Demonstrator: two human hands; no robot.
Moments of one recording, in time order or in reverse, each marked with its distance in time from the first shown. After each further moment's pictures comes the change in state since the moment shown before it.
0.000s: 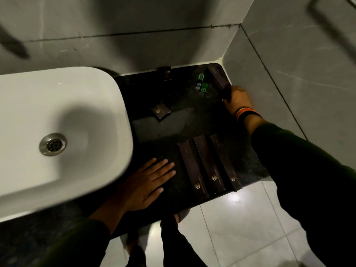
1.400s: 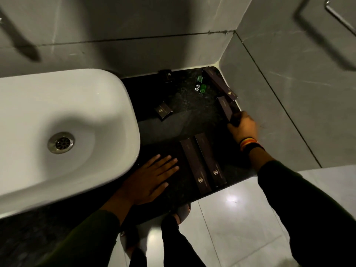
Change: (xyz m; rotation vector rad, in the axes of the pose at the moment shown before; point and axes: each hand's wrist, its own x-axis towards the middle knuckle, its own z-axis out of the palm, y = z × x) left_hand -0.002 -0.002 0.000 0.012 0.046 0.039; right_hand -0.124 0.009 0.005 0.261 0.102 0.290
